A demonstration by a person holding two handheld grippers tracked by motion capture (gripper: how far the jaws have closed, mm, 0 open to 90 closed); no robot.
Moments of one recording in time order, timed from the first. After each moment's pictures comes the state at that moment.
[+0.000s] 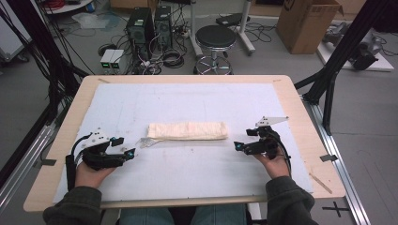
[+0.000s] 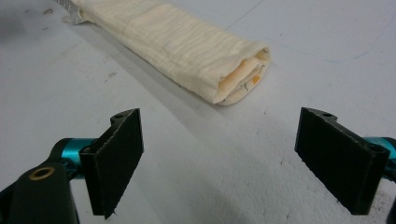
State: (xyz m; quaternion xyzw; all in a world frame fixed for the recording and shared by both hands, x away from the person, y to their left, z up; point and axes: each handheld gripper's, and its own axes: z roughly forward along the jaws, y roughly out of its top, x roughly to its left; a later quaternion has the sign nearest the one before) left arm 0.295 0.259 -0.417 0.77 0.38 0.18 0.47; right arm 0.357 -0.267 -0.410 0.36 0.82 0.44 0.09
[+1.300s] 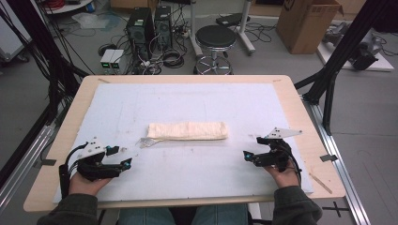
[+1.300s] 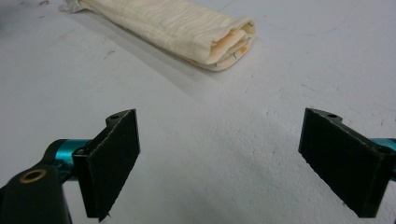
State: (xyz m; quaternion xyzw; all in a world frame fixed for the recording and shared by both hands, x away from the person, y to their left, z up) left arm 0.266 0.262 -0.419 0.78 0.39 0.18 0.45; right arm 0.321 -0.293 -0.418 0.37 0.81 0.44 0.12
